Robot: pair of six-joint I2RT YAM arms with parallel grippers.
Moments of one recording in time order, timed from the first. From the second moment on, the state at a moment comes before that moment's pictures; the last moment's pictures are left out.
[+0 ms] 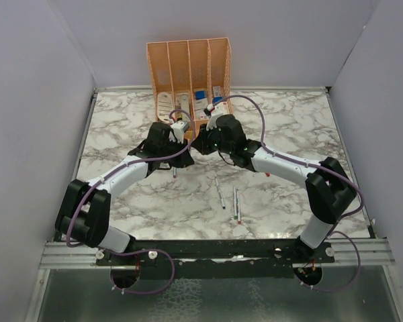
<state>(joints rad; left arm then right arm) -0.42 1.44 0.88 -0.13 0.42 -0.25 0.76 1.73 1.19 0.14 -0.11 0.37</state>
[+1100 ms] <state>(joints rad) -0.35 1.67 0.97 -0.33 0.37 -0.34 0.76 1.73 1.20 0.17 -0.12 0.37</state>
